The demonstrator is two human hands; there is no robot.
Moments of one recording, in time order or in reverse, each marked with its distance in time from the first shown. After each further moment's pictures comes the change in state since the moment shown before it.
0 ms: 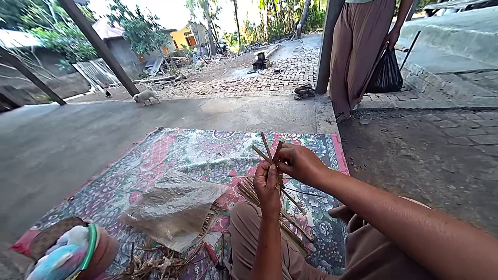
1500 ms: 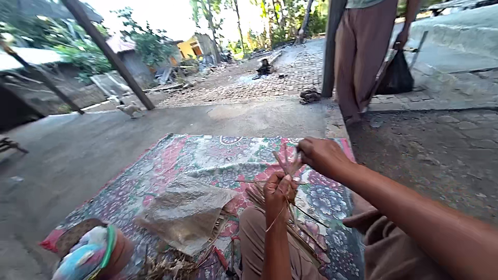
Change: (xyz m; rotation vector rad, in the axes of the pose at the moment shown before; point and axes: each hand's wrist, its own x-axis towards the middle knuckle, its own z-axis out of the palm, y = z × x) left_hand -0.007 0.016 -0.011 -0.104 -0.165 -0.258; right_hand 0.002 0.021 -0.032 -0.339 0.097 -0.003
